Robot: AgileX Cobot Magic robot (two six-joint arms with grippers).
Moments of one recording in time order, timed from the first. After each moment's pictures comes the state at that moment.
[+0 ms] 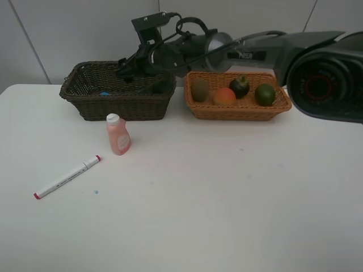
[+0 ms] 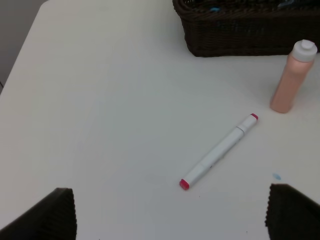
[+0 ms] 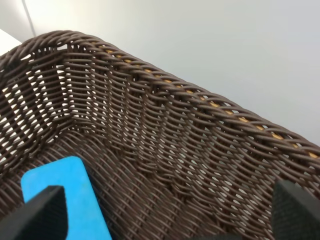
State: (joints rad) left arm -0.01 -0.01 -0.50 0.06 1.06 -0.01; right arm 0.64 2.43 -1.99 -0.34 0.13 0.25
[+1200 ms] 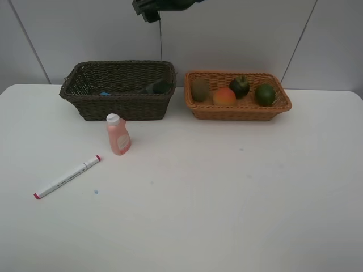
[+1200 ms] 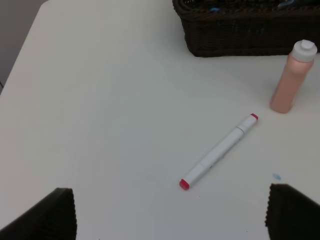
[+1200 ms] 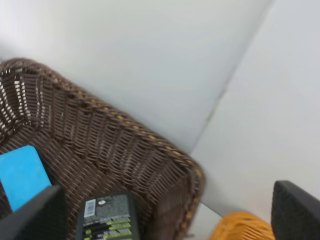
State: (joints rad) left arm -0.01 -0.01 -0.50 0.06 1.06 -0.01; right arm 0.65 2.04 -1.97 -0.39 0.65 0.19
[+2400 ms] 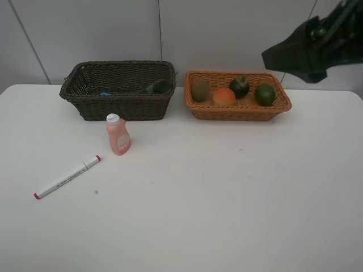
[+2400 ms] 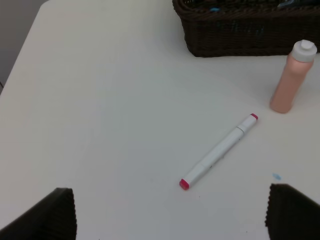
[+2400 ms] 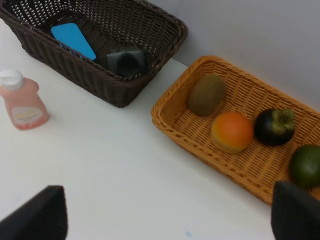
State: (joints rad) left arm -0.01 -0.01 -0.50 0.06 1.06 -0.01; right arm 0.65 0.92 -0.87 -0.33 0.65 0.16
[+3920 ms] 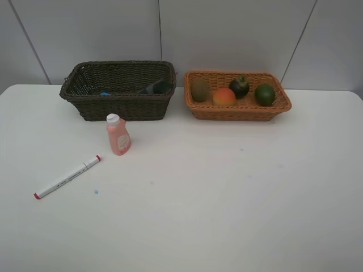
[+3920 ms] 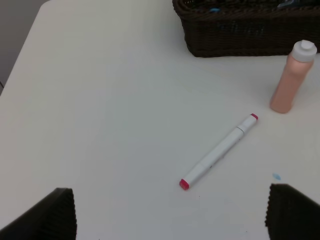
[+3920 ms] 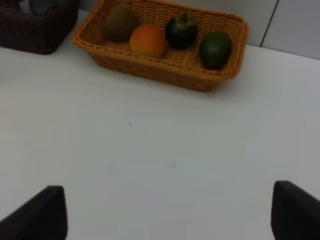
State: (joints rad) left arm -0.01 -0.01 -0.50 0.06 1.06 -0.01; right arm 0.30 0.12 -0.57 -0.12 1.05 0.01
